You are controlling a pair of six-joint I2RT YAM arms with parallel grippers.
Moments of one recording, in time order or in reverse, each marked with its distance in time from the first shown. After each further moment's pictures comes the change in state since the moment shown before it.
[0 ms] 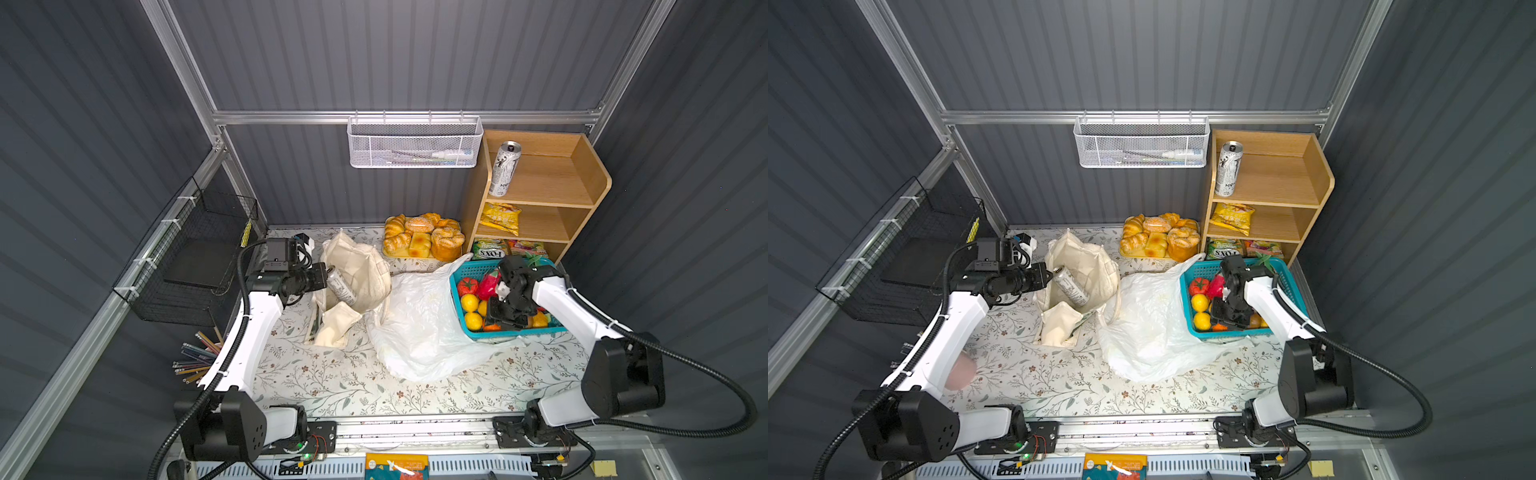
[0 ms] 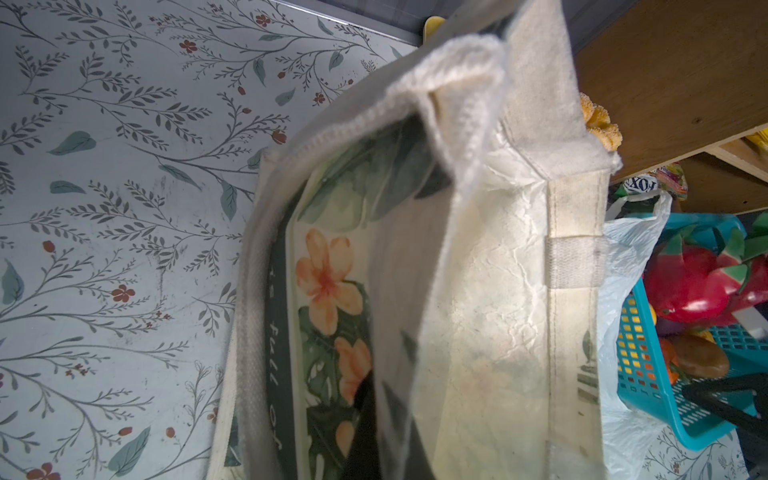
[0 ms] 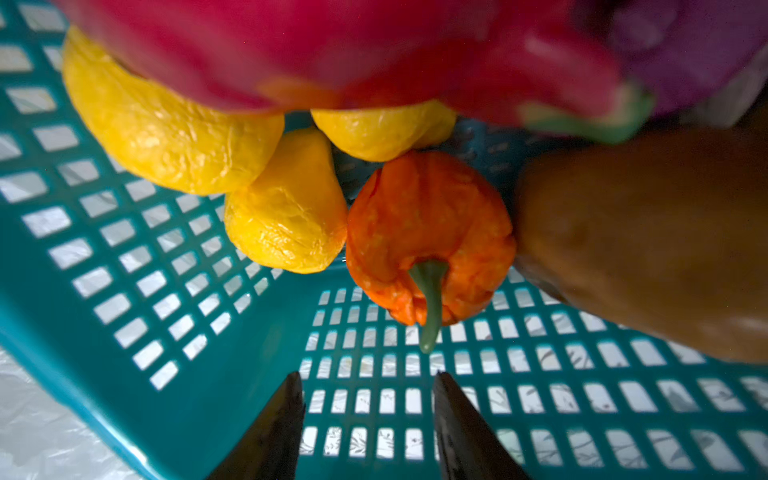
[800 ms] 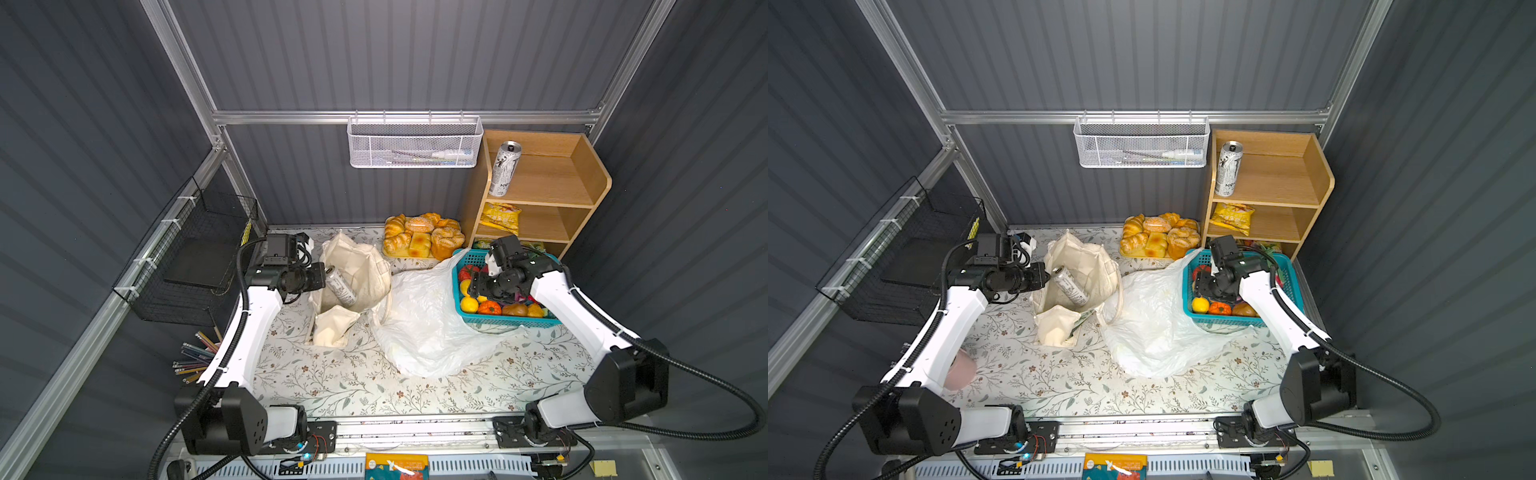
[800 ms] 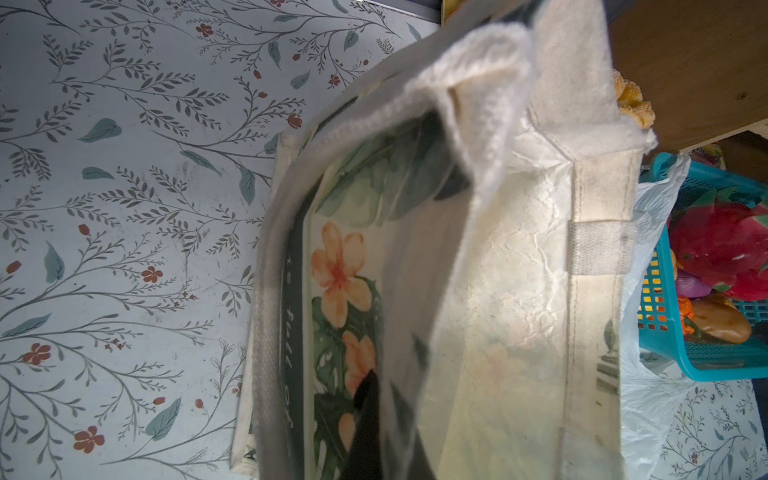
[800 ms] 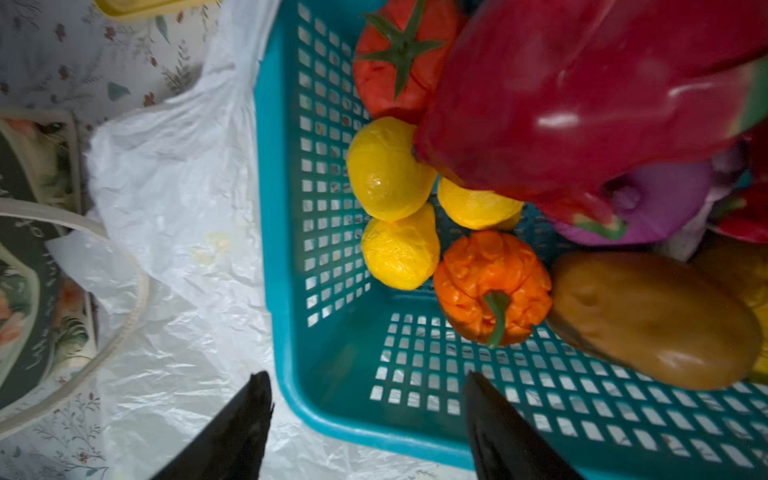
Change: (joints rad) left arm 0.000 0.029 0.059 -0.095 -0.030 0.029; right arm 0.080 0.062 0.203 0.163 0.082 -0.006
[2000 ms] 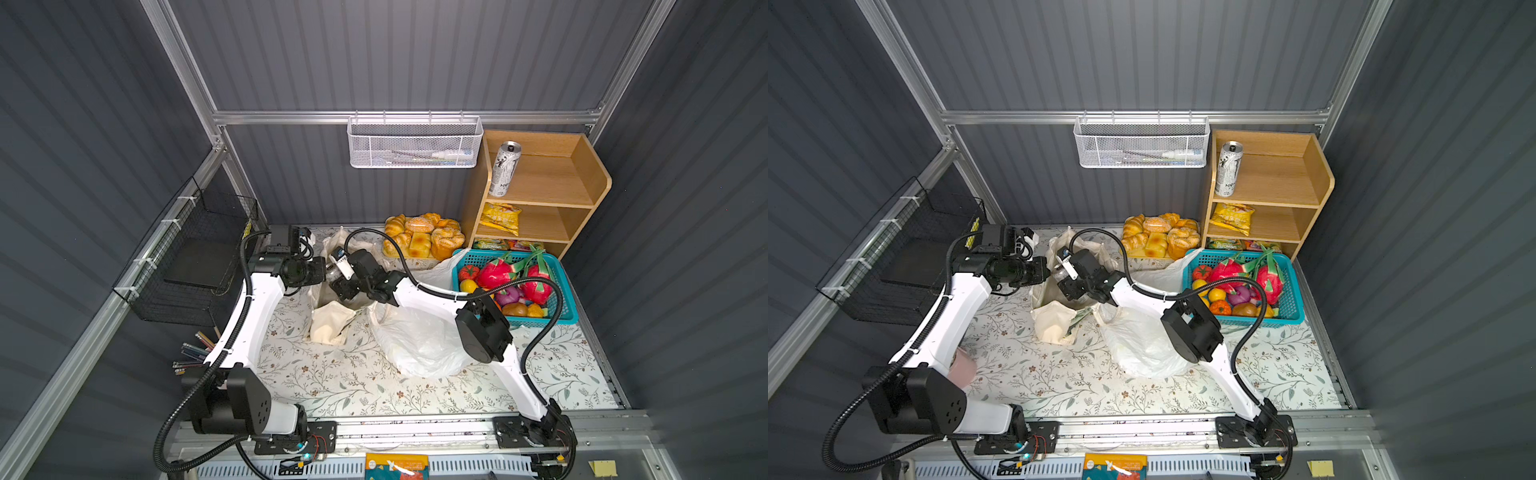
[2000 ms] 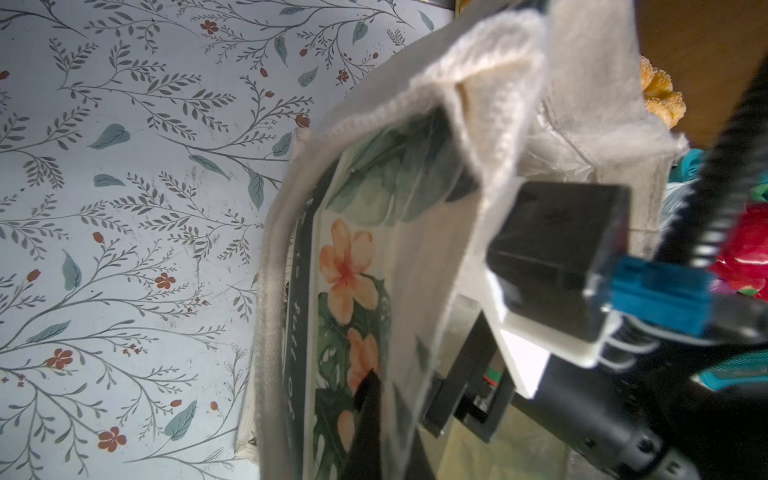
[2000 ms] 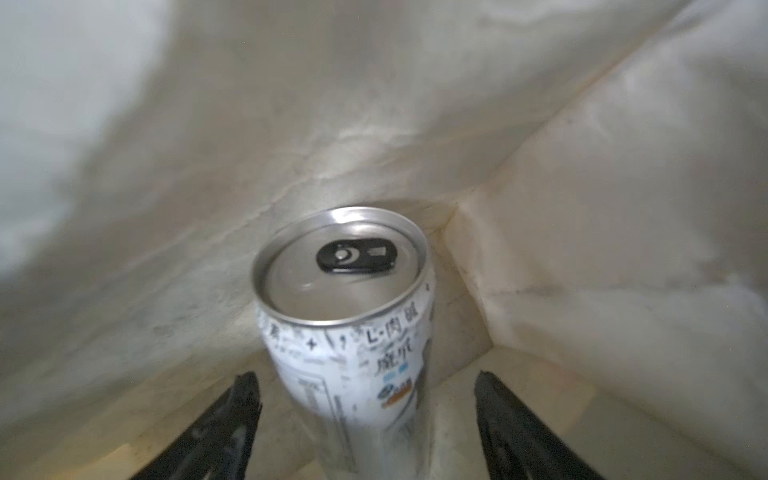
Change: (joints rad) left arm -0.001 0.102 0.116 -0.077 -0.031 0.032; right arm 0.667 0.853 0.763 0.732 0.071 -0.378
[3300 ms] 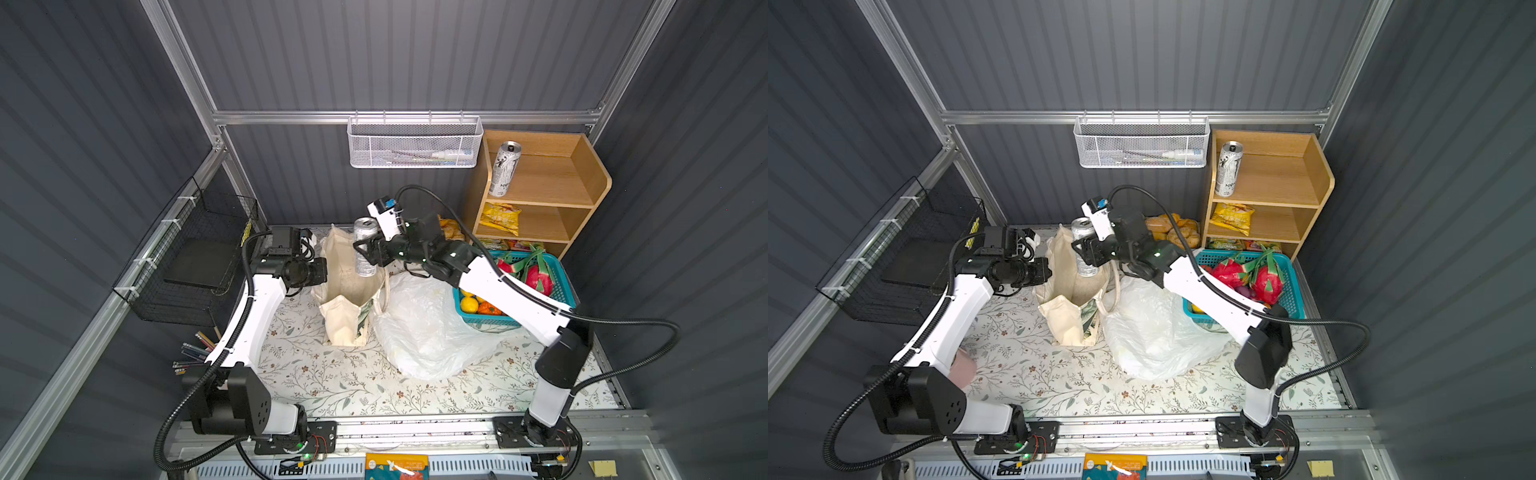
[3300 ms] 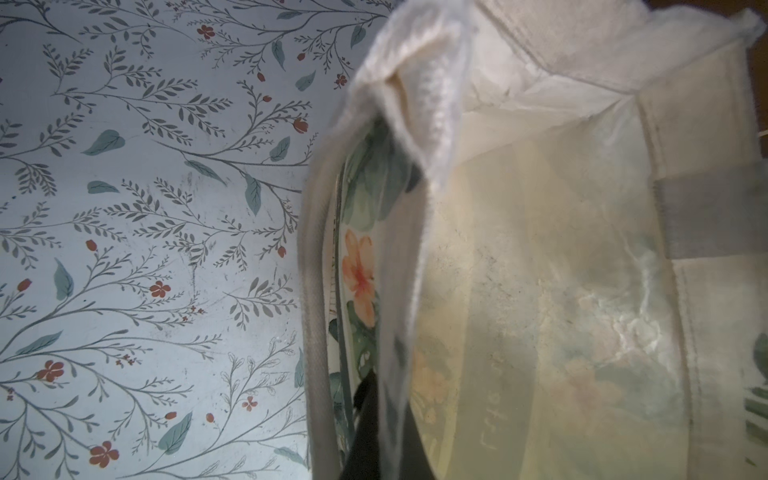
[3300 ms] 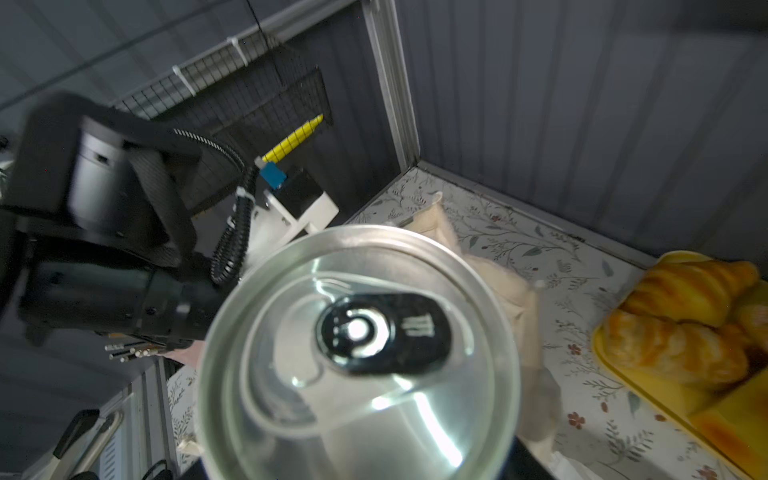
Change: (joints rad) left arm -0.004 -0.002 -0.022 0.031 -0.002 0.004; right arm -0.068 -0.471 -0.149 -0.130 -0.157 0.187
